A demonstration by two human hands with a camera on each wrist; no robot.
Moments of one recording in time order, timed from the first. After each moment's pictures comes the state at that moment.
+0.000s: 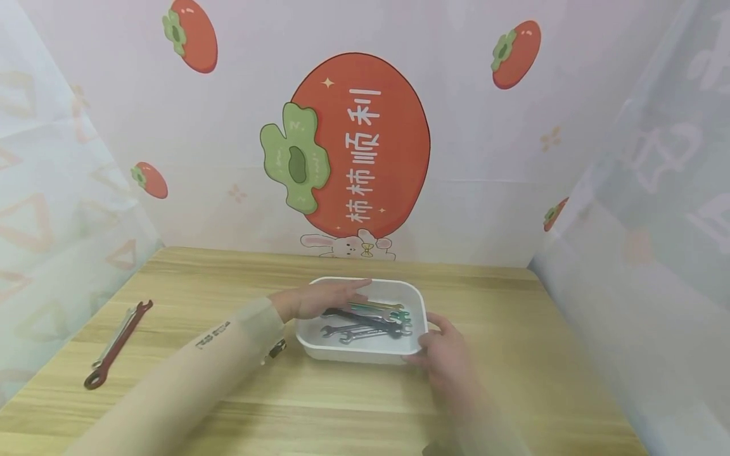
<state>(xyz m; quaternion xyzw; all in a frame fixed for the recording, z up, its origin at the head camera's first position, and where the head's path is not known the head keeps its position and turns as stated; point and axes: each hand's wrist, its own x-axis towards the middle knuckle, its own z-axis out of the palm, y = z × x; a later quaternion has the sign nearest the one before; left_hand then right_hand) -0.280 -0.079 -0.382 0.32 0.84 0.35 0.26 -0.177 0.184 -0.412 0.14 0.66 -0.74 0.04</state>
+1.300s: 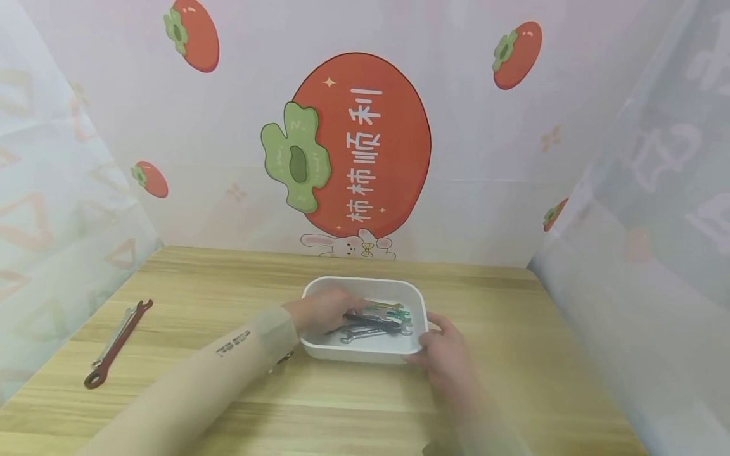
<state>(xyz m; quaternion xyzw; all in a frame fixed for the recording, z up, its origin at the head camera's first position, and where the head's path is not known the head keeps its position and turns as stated) -0.280 -0.061 -0.403 0.41 0.90 0.13 0.09 -0.176 0.182 -0.409 0.14 0.66 -0.73 0.04</state>
